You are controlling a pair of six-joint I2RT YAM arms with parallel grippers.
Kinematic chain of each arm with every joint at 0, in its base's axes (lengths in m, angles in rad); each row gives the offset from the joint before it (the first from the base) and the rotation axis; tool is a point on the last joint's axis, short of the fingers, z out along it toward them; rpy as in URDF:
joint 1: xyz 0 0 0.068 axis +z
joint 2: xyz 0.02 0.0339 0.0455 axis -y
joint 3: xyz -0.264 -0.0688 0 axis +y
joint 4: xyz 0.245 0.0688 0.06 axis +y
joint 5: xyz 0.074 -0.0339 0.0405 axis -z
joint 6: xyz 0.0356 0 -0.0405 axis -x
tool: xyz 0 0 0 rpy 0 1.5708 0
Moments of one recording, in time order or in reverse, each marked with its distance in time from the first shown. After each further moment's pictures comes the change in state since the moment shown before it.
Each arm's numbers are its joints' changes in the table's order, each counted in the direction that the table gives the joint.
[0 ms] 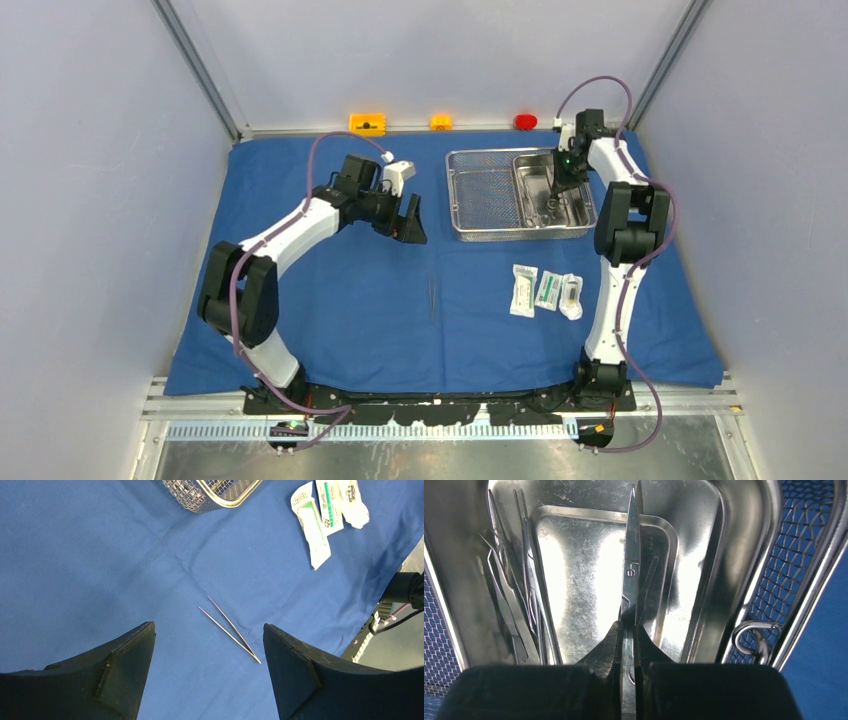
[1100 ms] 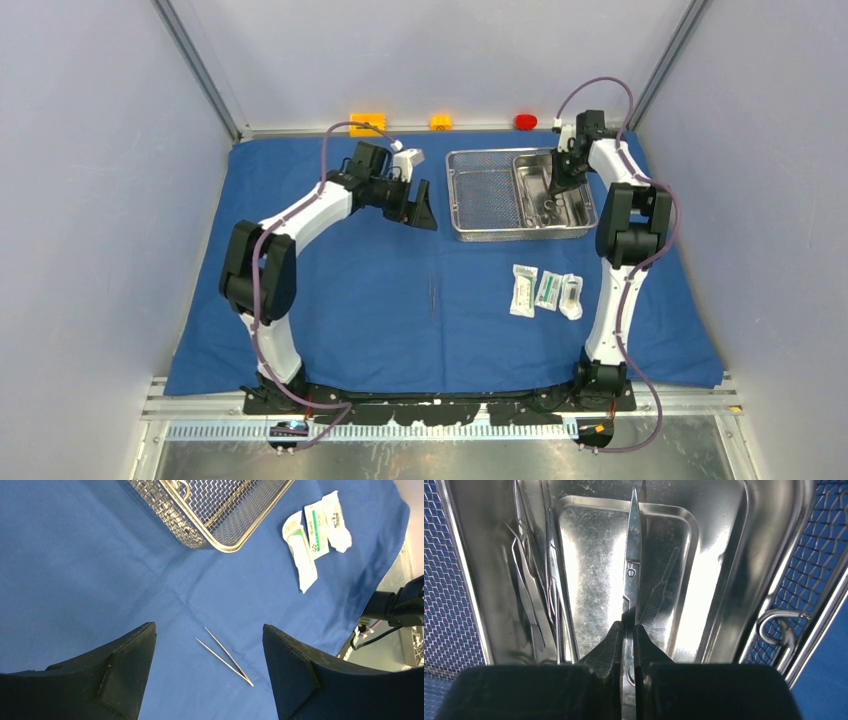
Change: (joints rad) left arm 0.000 -0.159 -0.166 0.014 0.047 0.044; right arm -0.001 0.028 0.033 -0.006 -0.047 -0.018
